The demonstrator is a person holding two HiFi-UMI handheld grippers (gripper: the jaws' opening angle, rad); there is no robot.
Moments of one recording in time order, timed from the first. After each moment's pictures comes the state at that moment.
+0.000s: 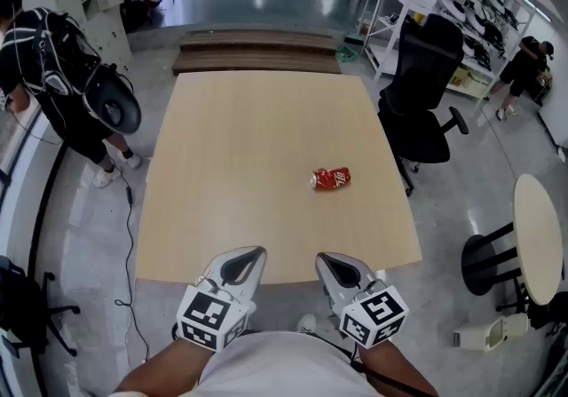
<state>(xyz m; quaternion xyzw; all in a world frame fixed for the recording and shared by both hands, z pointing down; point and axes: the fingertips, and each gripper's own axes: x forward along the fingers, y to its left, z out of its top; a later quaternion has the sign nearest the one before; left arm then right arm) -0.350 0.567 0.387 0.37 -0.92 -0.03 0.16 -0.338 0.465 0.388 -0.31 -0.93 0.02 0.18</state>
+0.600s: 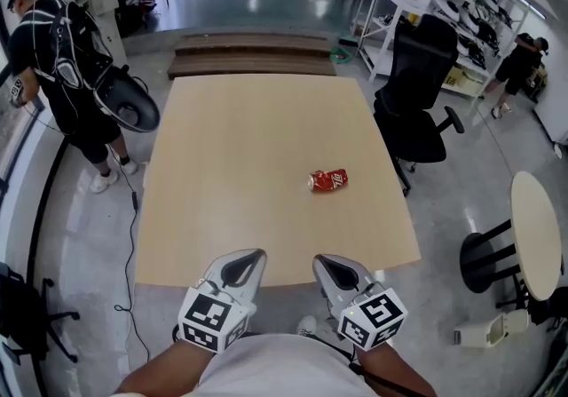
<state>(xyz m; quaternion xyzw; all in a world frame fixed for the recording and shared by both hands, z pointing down) -0.350 0.567 0.390 0.37 -0.91 -0.03 0.16 -0.336 0.470 0.384 -0.31 -0.94 0.03 0.17</state>
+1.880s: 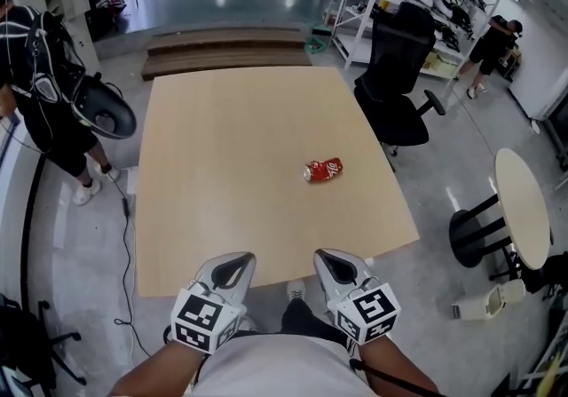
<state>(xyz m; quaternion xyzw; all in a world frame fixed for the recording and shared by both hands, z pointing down) -0.350 0.615 0.414 0.42 -0.89 -0.02 0.19 -0.337 0.495 0.401 -0.23 -0.95 -0.04 0.19</state>
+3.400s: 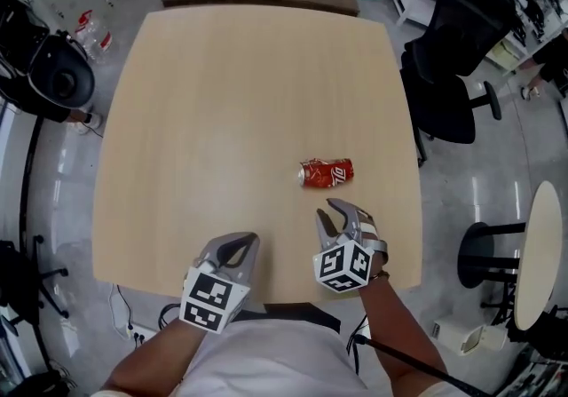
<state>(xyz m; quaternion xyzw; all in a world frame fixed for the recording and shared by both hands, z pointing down) -0.448 0.505 0.520 0.34 -0.88 0.00 0.33 -0.517 0.370 0.573 -0.31 -0.81 -0.42 0.28</state>
